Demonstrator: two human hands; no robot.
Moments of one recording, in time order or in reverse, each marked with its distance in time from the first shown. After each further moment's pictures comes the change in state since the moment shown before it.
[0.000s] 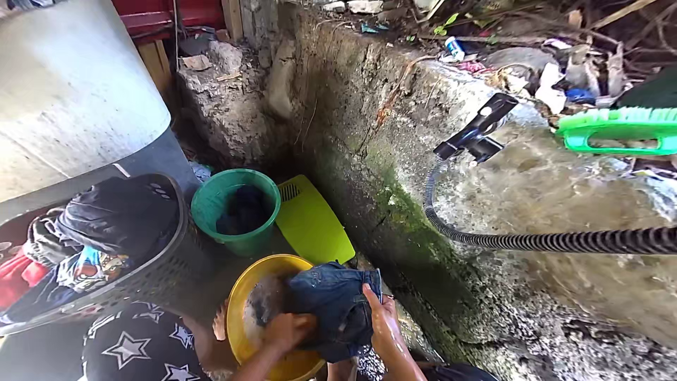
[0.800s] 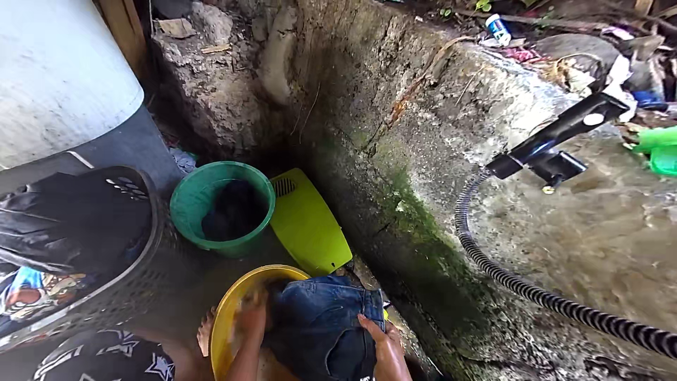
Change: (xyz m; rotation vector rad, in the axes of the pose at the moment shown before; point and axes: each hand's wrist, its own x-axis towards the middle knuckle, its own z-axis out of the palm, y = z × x) left_hand 0.092 -0.076 0.006 -0.622 0.570 -0.389; right_hand 0.005 0.007 0.011 -0.006 0.050 0.102
